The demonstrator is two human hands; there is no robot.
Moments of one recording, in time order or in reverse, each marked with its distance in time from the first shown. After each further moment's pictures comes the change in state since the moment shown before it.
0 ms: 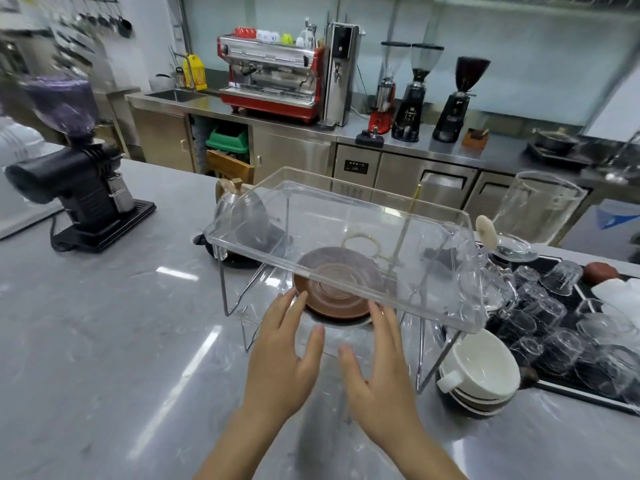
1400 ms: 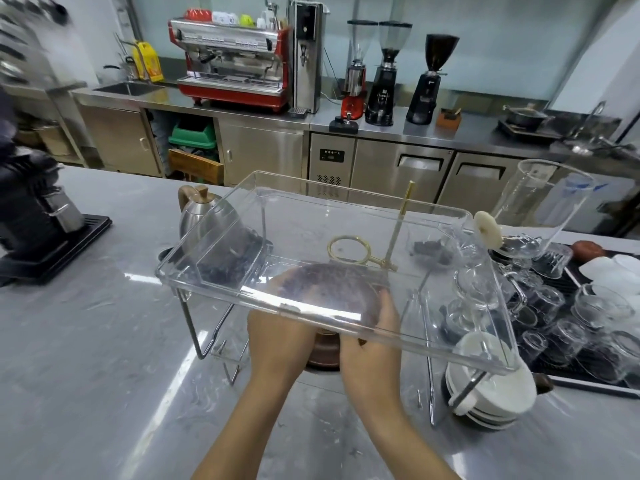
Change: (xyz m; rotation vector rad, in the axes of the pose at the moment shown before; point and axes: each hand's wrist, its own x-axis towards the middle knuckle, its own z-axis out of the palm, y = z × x) left_hand 0.082 0.039 -0.002 -0.436 0.020 -0.188; right_hand 0.066 -0.018 0.029 0.325 0.344 0.278
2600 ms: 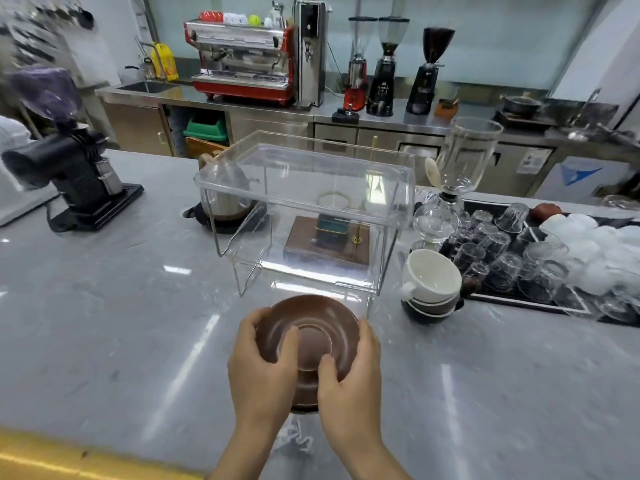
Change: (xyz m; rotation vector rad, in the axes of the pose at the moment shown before) left_hand -0.213 -0.011 -0.036 0.055 0.199 -0.112; right_hand -0.182 0.027 -0.087 -0.160 -0.154 0.133
